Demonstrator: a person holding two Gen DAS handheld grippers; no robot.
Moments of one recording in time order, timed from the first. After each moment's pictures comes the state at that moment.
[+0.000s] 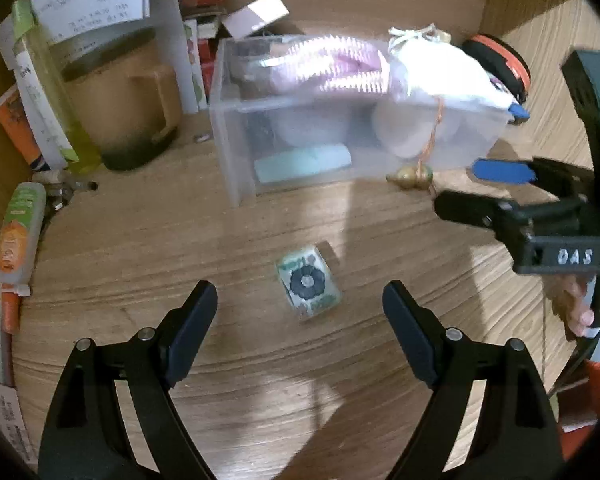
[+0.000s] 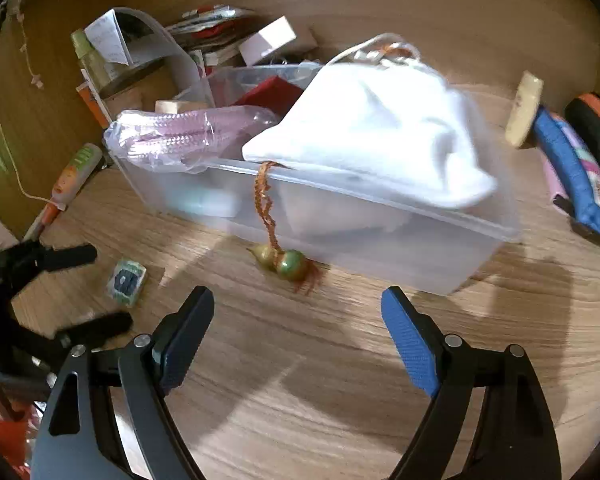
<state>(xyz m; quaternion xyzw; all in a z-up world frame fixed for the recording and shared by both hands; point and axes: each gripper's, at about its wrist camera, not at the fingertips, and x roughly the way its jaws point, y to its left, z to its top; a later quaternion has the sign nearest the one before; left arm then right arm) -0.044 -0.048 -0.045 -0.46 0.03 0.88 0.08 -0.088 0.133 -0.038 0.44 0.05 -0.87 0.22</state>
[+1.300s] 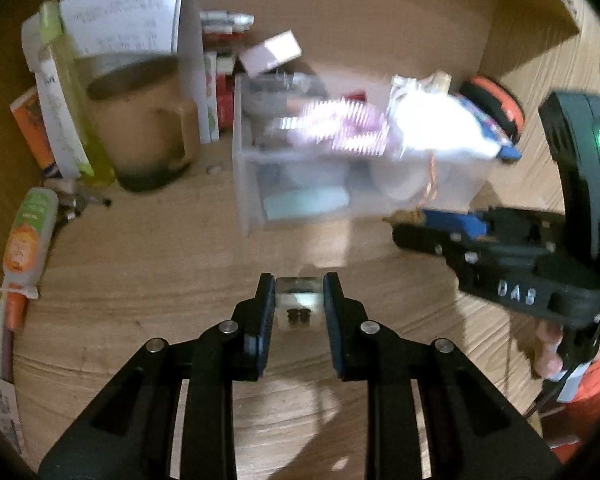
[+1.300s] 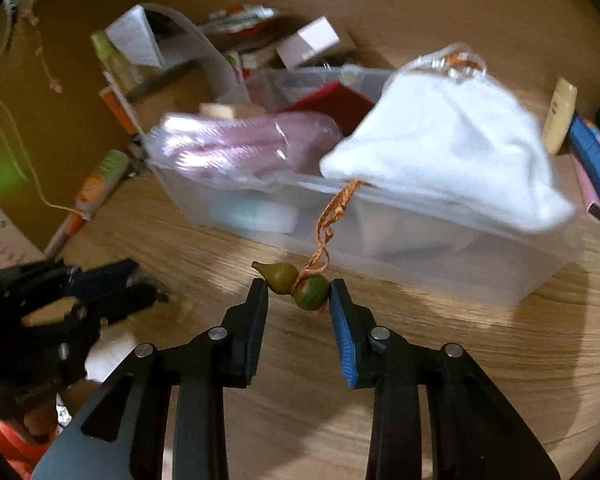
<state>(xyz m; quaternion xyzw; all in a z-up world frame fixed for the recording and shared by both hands) -0.029 -0.065 -0.012 -0.41 -0.02 0.91 0.08 -0.067 0.110 -0.037 0.43 0.02 -0.87 0.26</state>
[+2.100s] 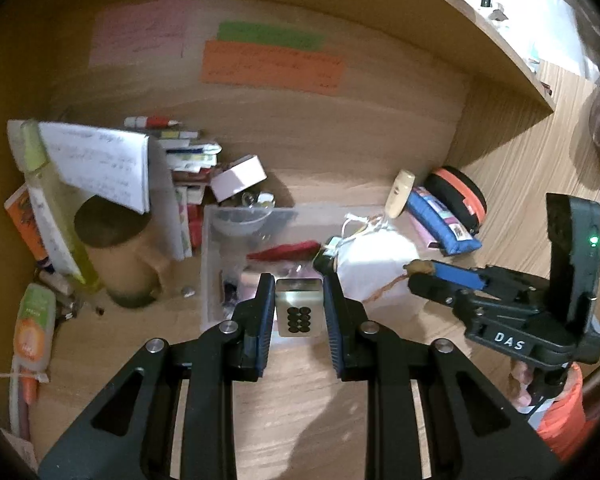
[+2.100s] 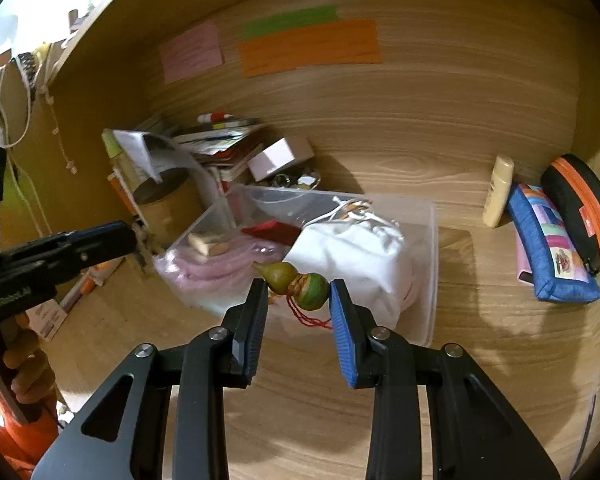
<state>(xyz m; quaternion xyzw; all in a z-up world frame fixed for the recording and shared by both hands) -0.061 -0.043 0.075 -0.31 -0.05 0.94 0.11 -0.075 0.164 0.034 0.33 0.00 -0.91 0.24</state>
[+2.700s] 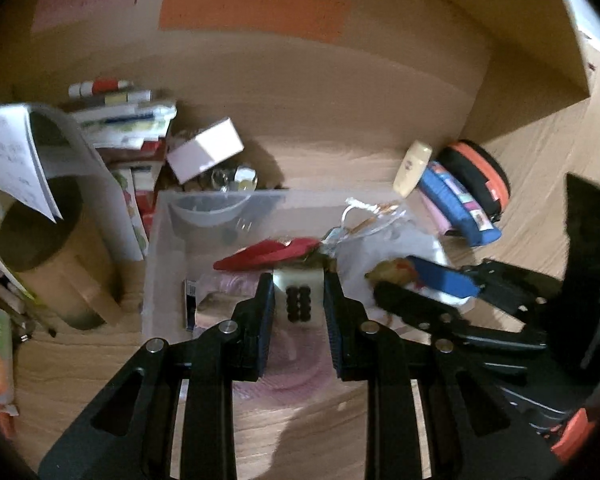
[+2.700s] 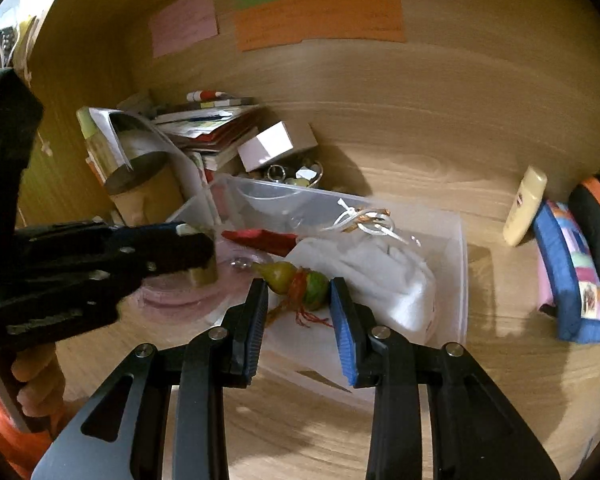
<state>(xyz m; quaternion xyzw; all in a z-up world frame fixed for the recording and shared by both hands) -0.139 -0.023 0.038 -0.38 -0.05 0.92 0.13 -0.120 0.140 0.016 0.34 0.04 -0.91 0.24</state>
